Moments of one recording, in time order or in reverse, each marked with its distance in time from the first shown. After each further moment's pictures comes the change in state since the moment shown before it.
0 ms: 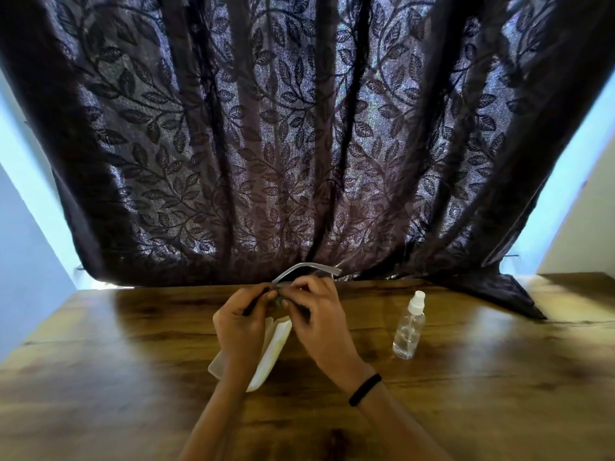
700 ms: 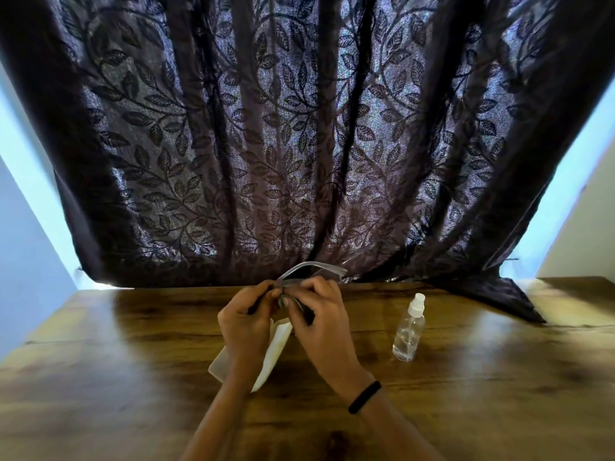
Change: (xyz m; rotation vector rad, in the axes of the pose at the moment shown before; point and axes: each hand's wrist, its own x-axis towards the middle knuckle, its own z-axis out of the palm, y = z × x) left_hand 0.000 0.014 0.005 -0.064 0.026 -0.018; right_hand -0.004 -0.008 -0.003 0.028 0.114 0.018
